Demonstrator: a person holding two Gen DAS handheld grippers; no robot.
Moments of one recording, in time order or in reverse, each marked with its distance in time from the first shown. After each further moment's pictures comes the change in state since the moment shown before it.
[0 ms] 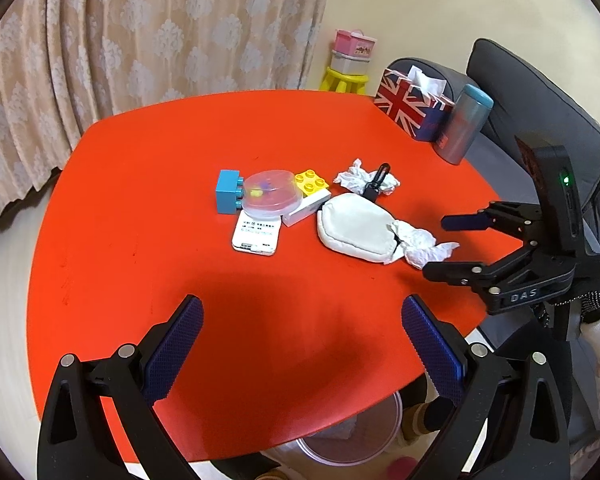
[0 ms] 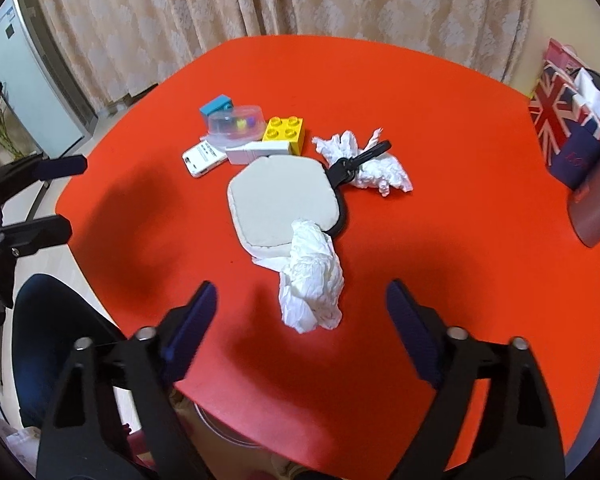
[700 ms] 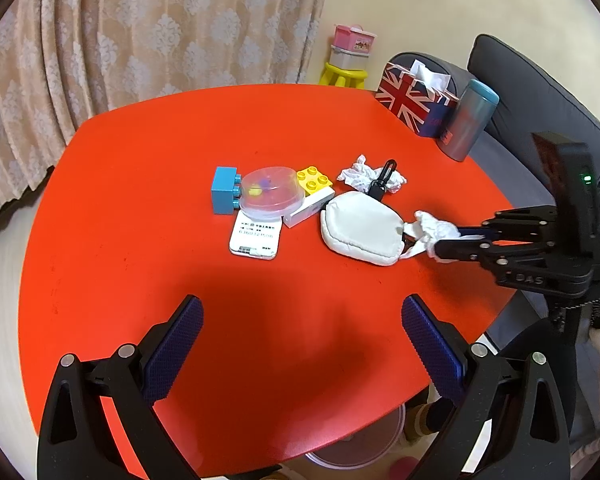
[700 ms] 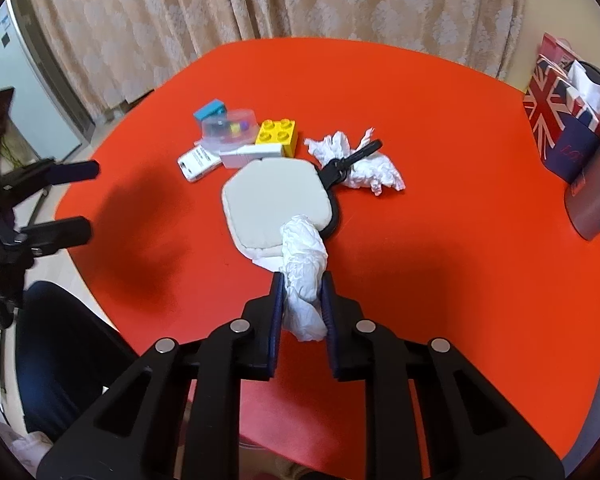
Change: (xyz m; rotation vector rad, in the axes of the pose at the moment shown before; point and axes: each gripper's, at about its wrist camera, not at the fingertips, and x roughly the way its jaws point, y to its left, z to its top) left arm 0.013 0.003 0.004 0.003 0.016 -0.010; right arm -0.012 -0.006 -0.002 0.038 -0.023 0.008
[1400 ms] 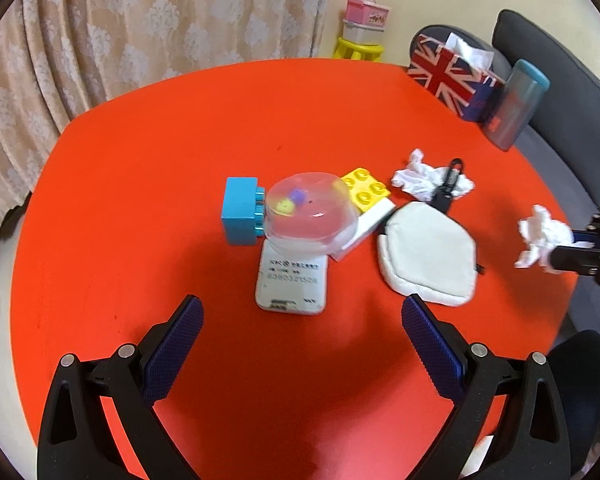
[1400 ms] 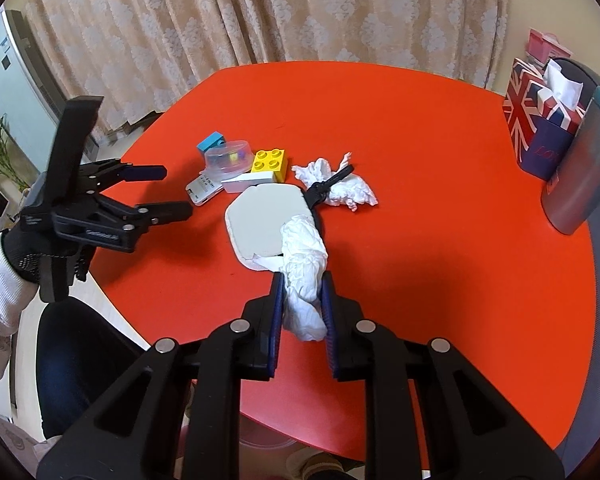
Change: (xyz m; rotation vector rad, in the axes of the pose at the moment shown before) left arm 0.069 0.027 0.038 0.035 0.094 0.076; right arm -0.034 -0.014 0.002 0.047 -0.046 0.012
